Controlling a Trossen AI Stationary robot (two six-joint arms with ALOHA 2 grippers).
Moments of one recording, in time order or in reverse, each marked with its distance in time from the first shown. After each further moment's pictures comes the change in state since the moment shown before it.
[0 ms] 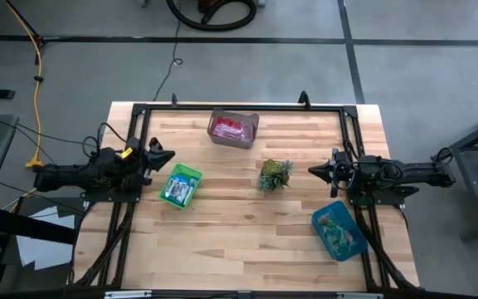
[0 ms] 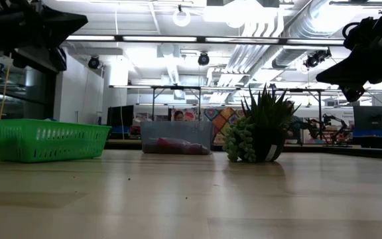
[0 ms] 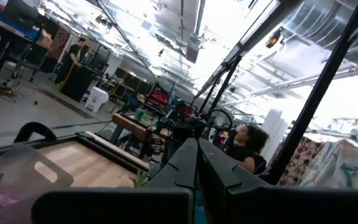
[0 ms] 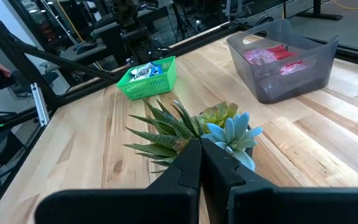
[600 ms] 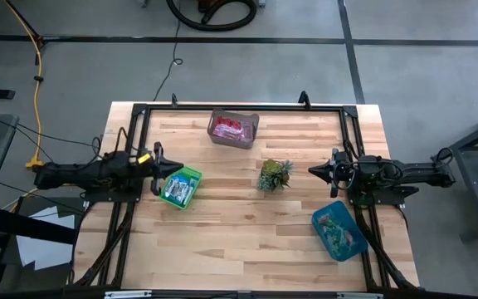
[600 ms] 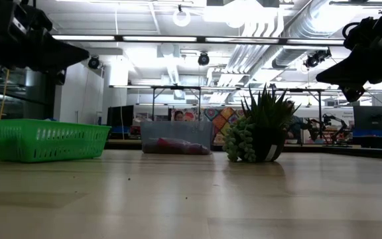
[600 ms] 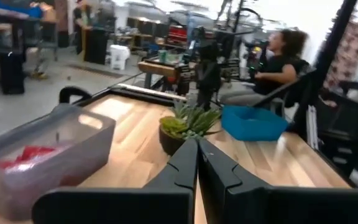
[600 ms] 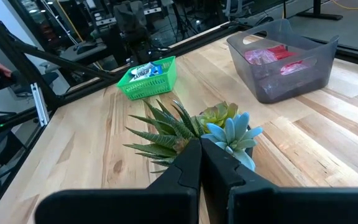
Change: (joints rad) left arm -0.033 0.001 -0.003 -0.298 0.011 0.300; right arm 0.000 0.000 0.000 0.000 0.000 0.000
